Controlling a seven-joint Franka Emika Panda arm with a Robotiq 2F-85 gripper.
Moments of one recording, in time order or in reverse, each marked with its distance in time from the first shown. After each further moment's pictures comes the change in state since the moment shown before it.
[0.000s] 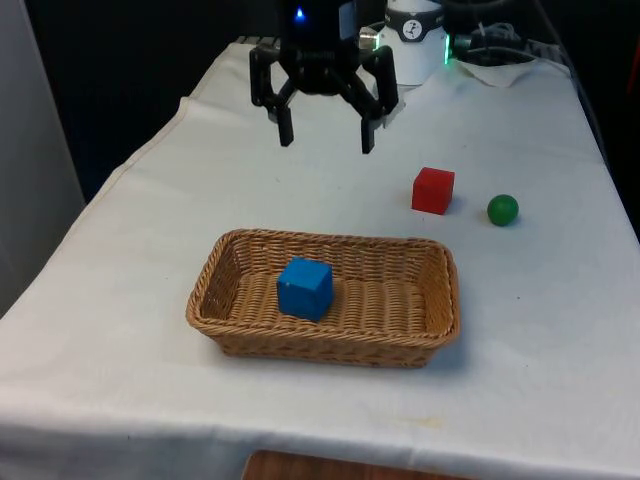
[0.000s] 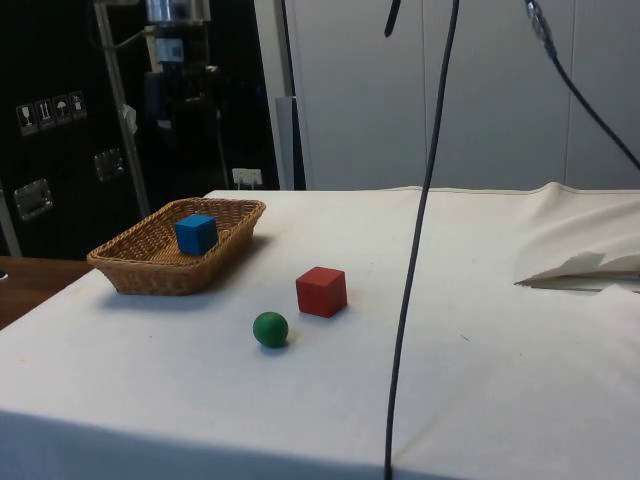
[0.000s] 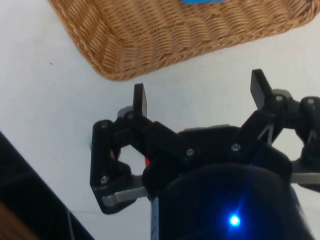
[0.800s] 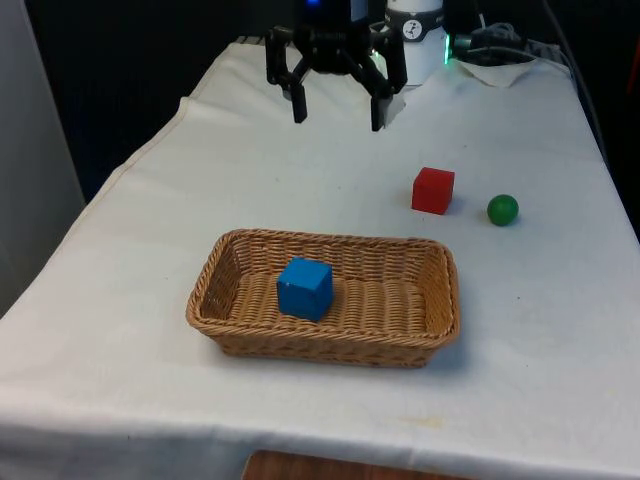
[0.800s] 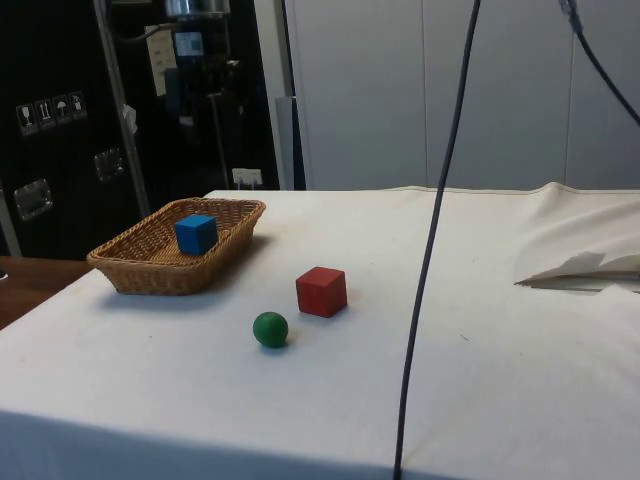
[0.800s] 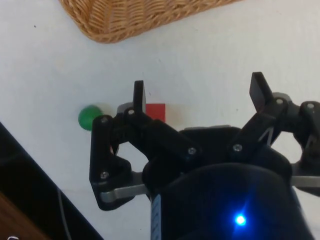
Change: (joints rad) arm 0.027 -0.126 0.006 -0.169 -0.055 0.005 0.059
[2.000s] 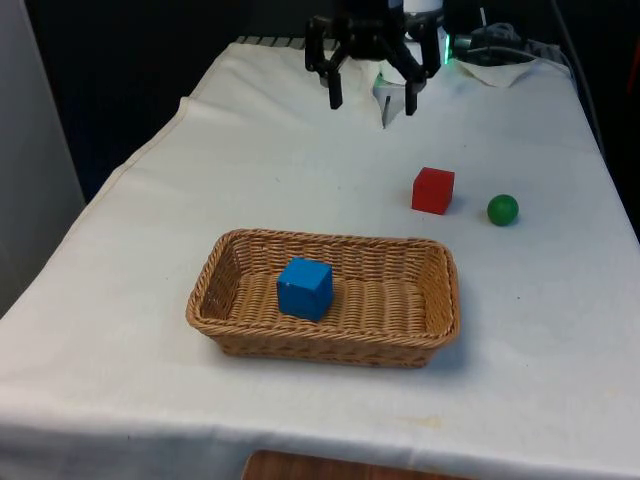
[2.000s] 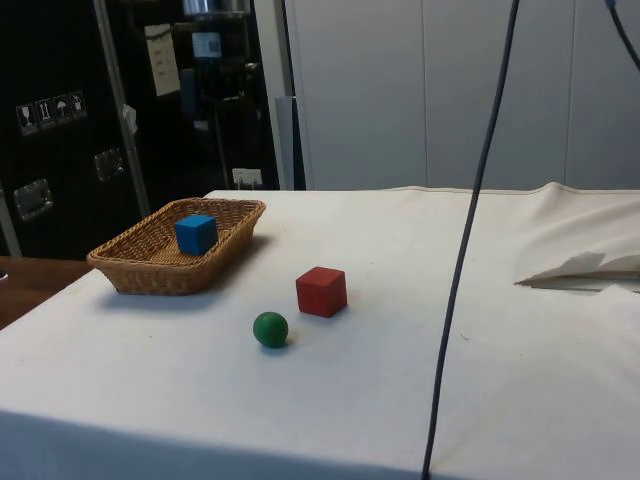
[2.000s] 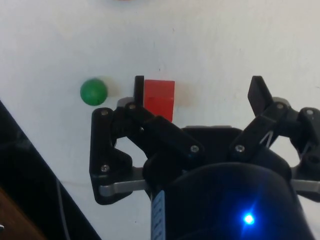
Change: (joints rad) arm 0.017 -0.167 0.063 -0.247 -0.054 0.120 0.086
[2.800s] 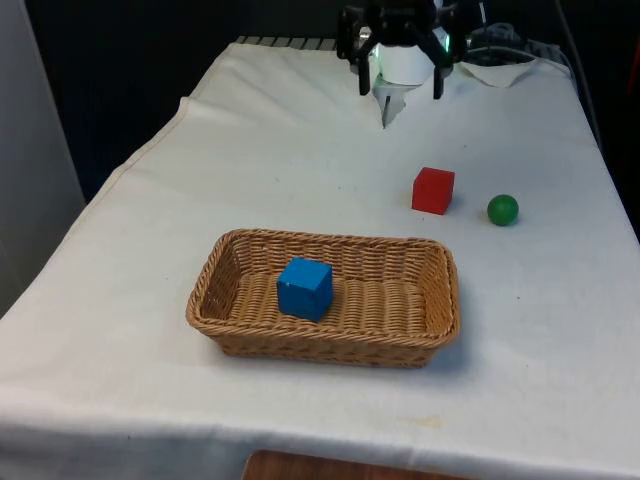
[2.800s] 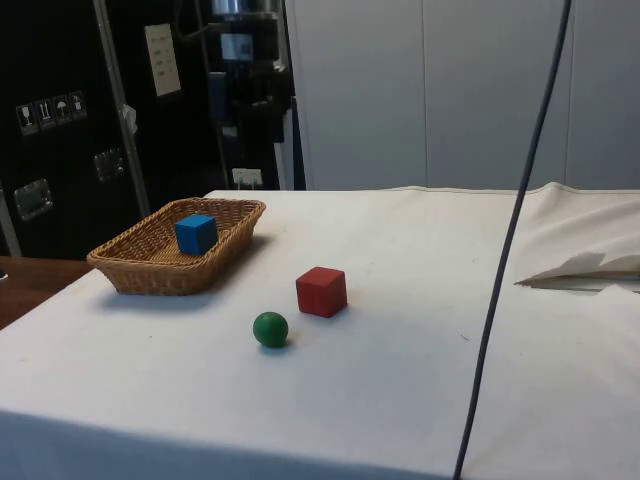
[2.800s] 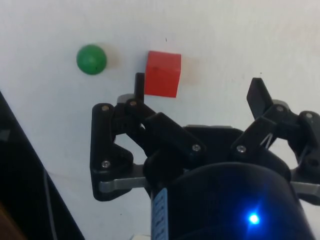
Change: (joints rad) arm 0.000 -0.174 0.072 -0.253 -0.074 0.125 0.051
